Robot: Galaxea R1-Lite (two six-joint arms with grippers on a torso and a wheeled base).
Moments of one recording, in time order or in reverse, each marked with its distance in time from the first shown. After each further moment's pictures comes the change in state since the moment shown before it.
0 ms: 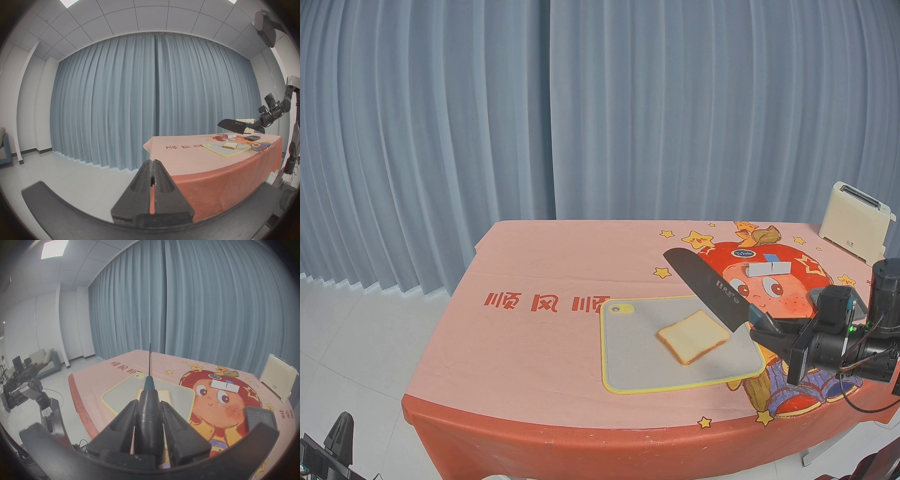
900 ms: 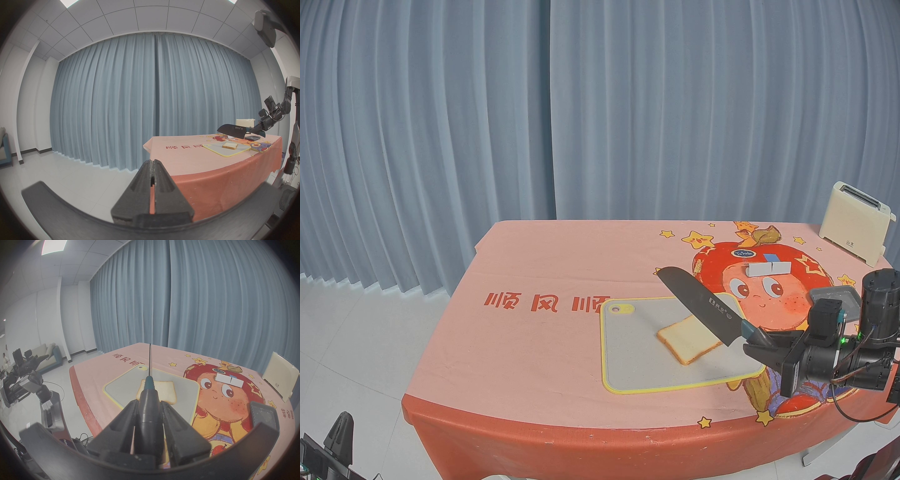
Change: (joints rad) left arm 0.000 0.000 0.000 0.000 0.000 0.000; right arm 0.038 0.027 0.028 -0.003 -0.019 -0.011
